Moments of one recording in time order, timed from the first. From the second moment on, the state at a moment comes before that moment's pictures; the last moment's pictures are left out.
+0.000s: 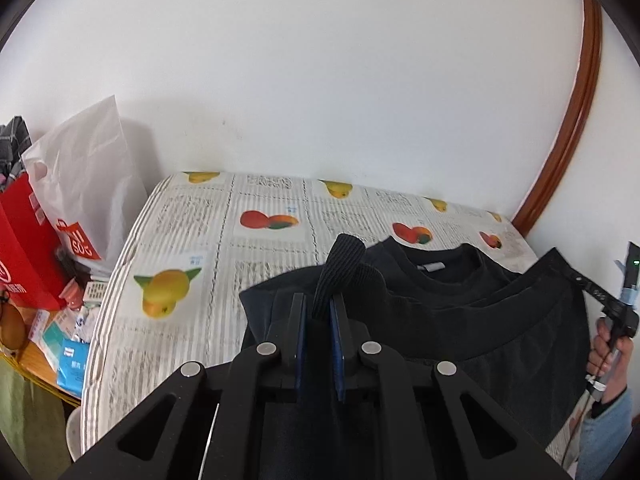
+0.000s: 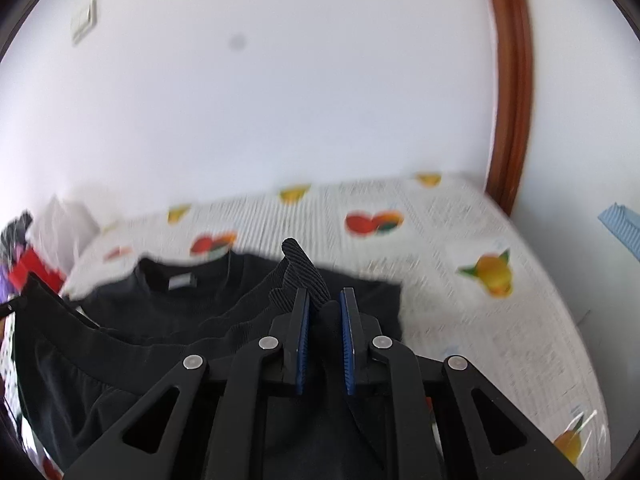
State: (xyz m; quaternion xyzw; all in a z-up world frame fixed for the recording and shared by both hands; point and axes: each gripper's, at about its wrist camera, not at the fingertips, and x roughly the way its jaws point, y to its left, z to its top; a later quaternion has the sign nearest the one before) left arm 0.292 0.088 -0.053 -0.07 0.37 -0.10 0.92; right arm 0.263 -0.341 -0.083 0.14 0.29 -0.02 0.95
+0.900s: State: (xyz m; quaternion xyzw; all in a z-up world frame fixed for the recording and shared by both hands) left arm 0.350 0.068 -0.144 -0.01 0.43 -0.03 0.90; right arm 0.332 -0.370 -0.163 0.18 0.39 -0.08 0.90
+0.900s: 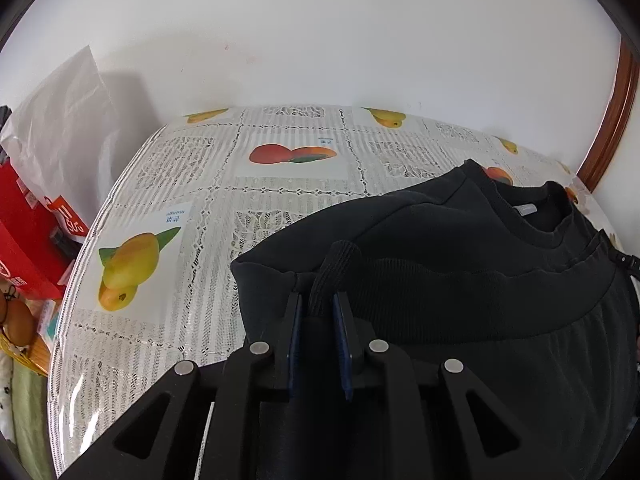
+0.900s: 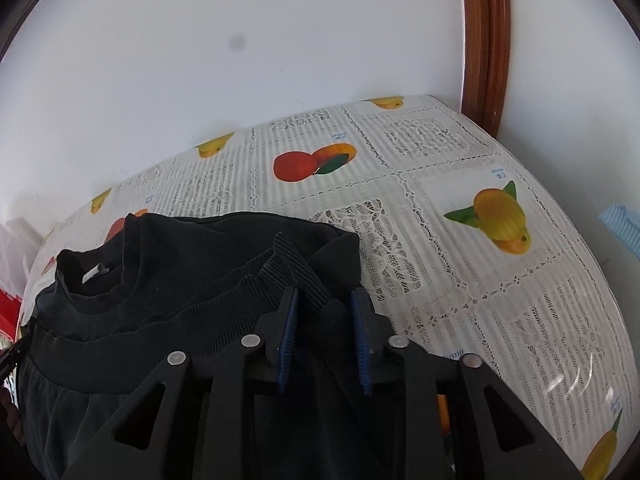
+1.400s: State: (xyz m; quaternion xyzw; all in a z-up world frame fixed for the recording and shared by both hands) left arm 0.308 0.073 -0.137 0.01 0.45 -0.04 0.89; right arm 0.328 -0.379 -0.165 0.21 0.39 -0.08 0.89
